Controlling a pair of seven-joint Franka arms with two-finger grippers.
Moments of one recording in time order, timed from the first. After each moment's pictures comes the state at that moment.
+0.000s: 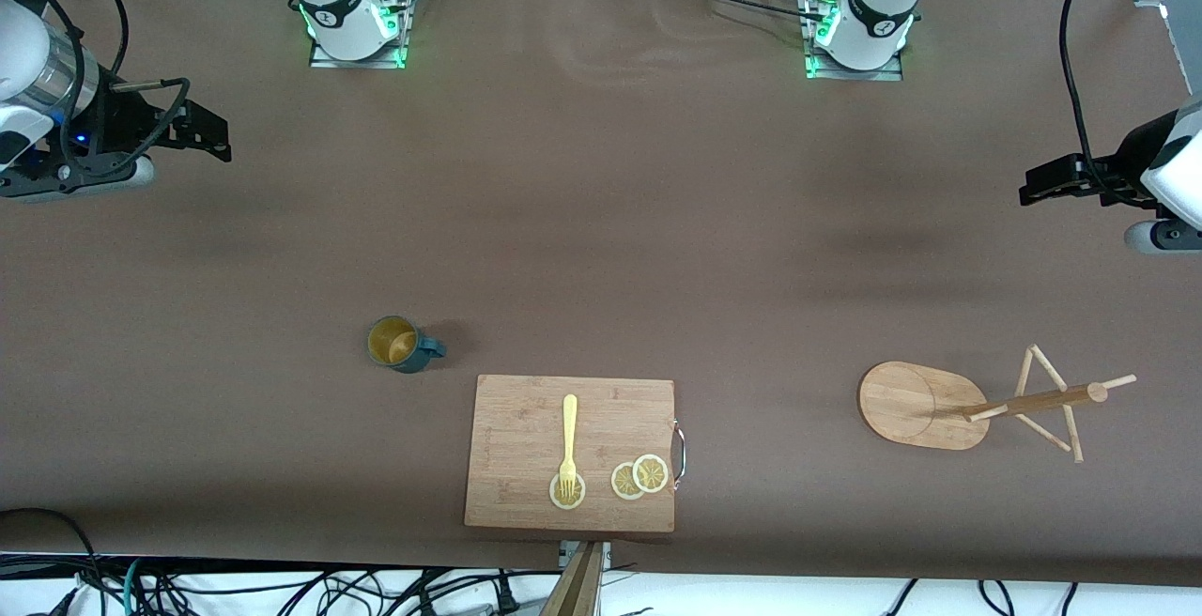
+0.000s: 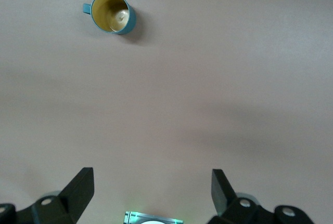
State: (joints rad) left arm 0.12 0.19 -0.11 -1.39 0.00 1.39 -0.03; right arm 0.06 0.02 0.03 -1.63 0.00 1.53 -0.08
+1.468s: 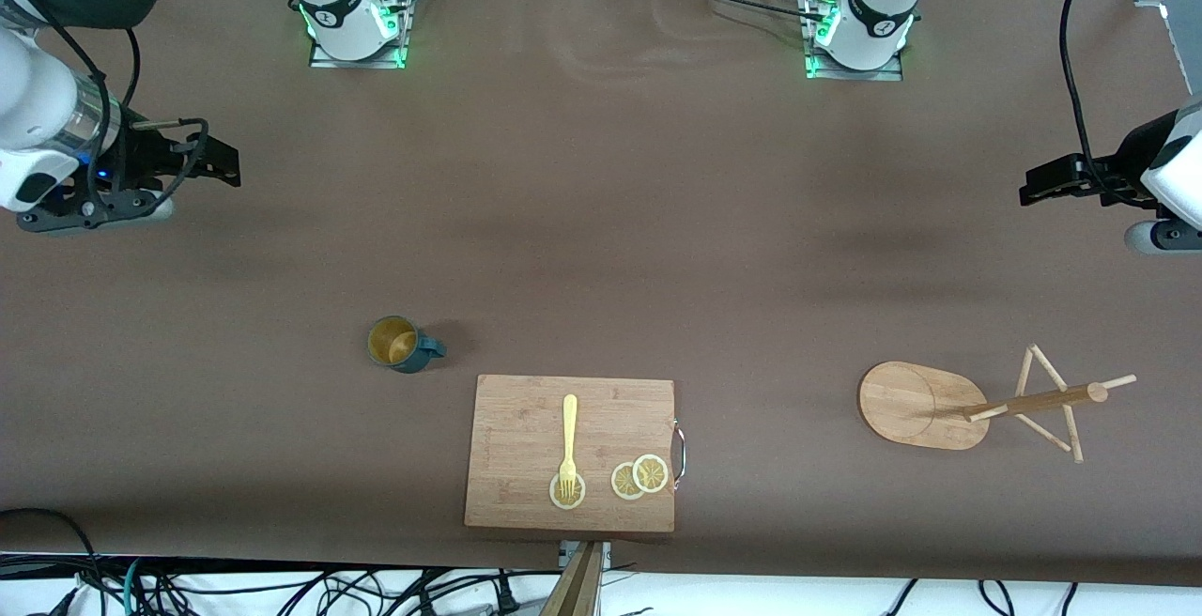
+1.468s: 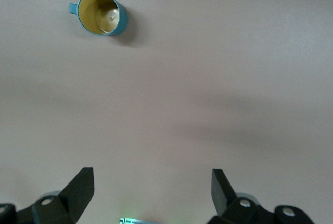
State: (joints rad) left arm 0.12 0.19 -0.11 -1.39 0.00 1.39 -0.03; right arm 0.06 0.09 0.04 -1.63 -0.02 1.58 -0.08
